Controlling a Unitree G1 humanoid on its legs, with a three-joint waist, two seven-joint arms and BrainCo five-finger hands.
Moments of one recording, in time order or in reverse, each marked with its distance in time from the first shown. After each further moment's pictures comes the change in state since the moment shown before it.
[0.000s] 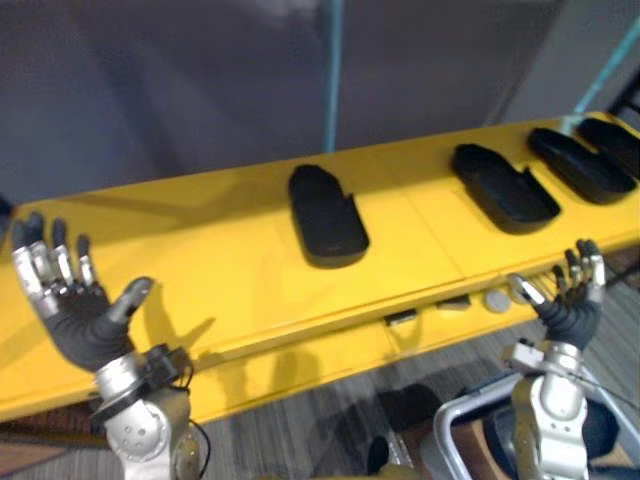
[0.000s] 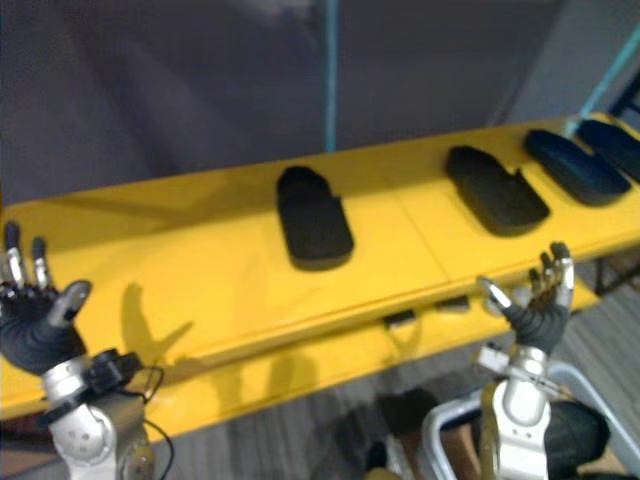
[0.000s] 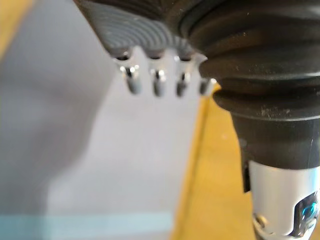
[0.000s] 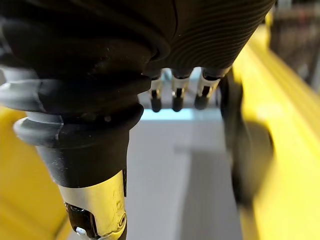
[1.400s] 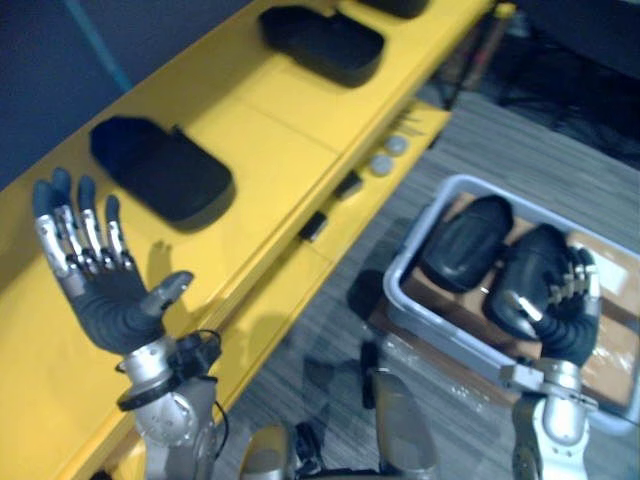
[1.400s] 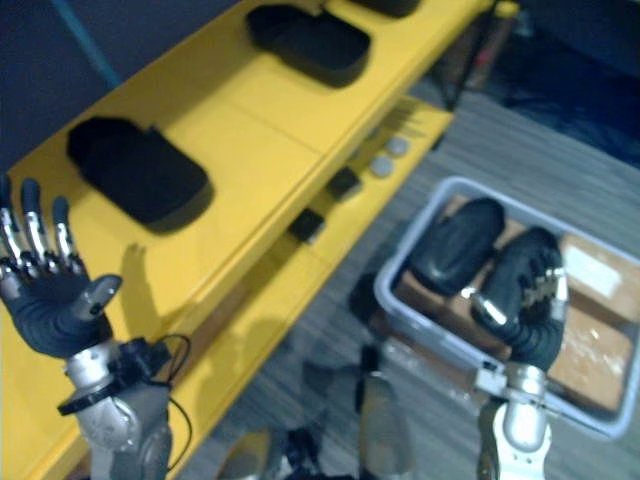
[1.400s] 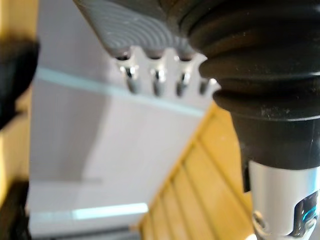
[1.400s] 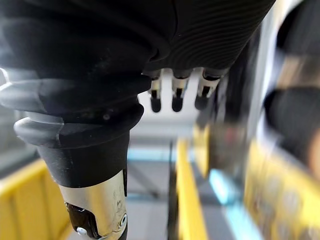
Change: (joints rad) left arm 0.010 0.015 0.004 -0.028 0.109 -0.072 0.104; right arm 0.031 0.038 0.178 0.007 0.043 -0.103 0.159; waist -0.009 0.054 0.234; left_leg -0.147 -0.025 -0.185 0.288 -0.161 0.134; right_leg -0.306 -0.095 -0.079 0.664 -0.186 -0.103
